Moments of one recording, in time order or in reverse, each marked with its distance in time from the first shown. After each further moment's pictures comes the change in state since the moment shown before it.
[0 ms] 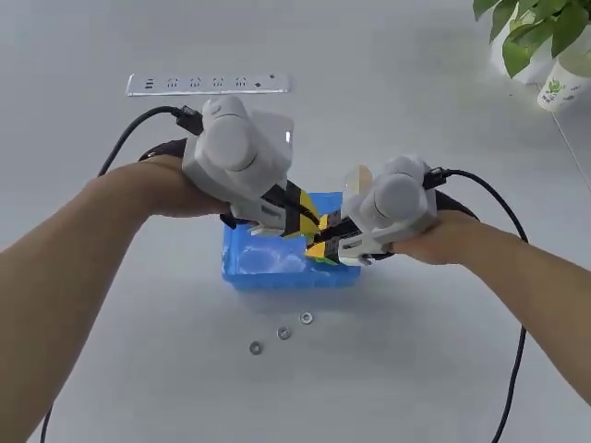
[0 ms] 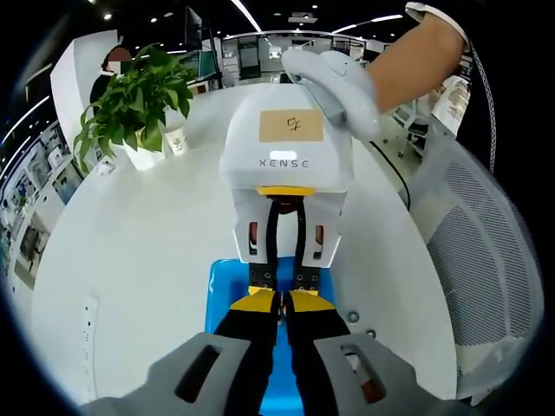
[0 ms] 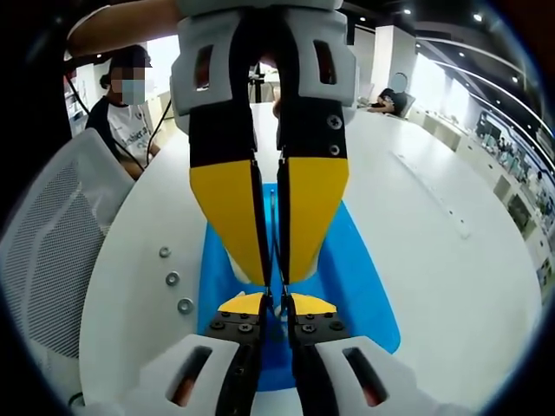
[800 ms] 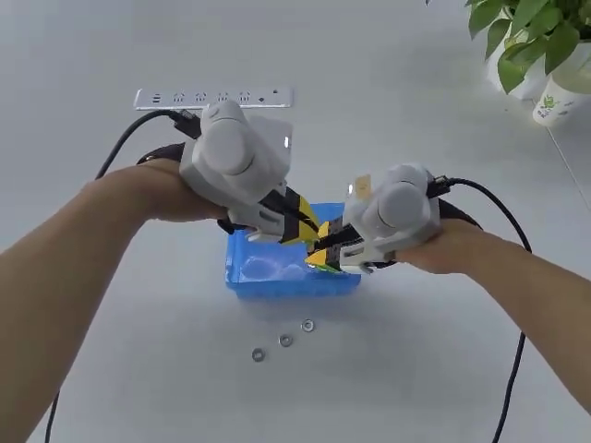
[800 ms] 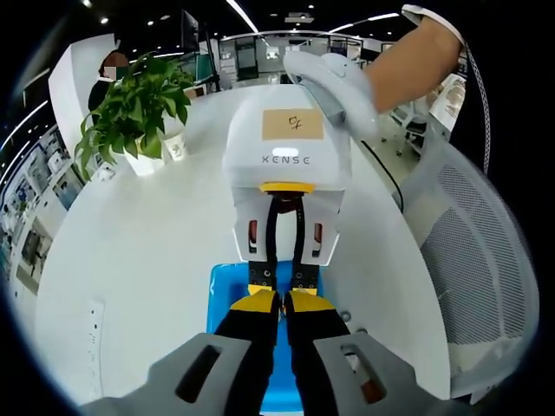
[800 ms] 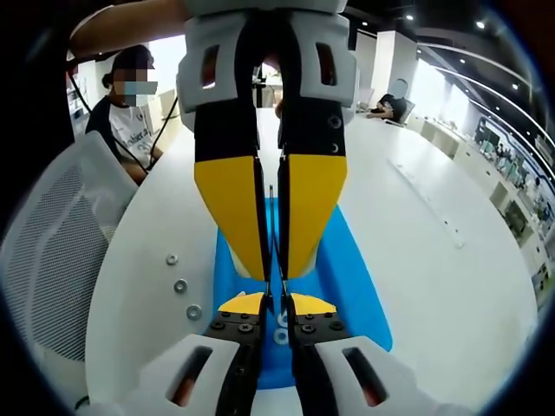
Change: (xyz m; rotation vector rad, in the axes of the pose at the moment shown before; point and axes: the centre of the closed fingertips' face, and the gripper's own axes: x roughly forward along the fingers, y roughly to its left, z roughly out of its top) left arm -0.015 -0.007 0.011 0.016 -0.002 0.002; right arm -0.012 0.005 0.014 -0.015 -0.019 -0.017
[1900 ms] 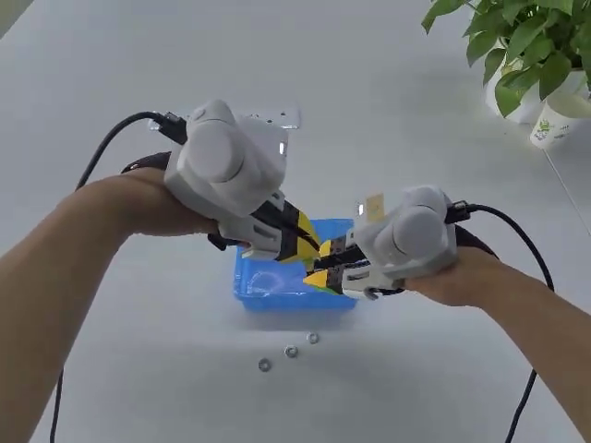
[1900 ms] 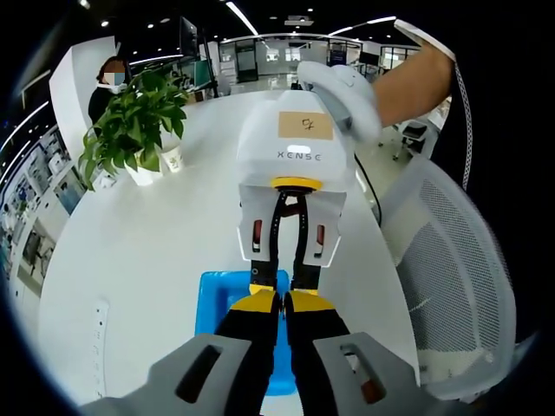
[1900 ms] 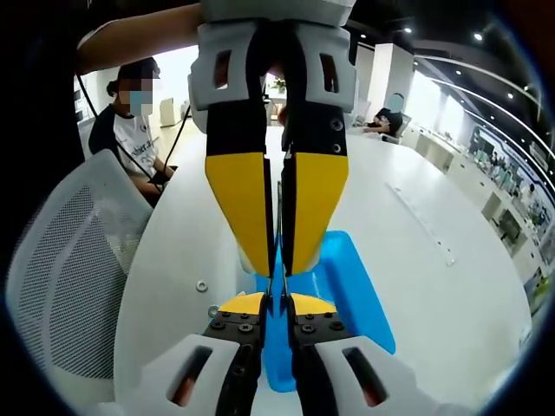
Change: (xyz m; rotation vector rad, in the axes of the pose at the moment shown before) left arm -0.033 -0.033 0.023 -0.005 -0.011 -0.005; right arm -0.023 0.033 0.035 -0.014 -0.053 -0.034
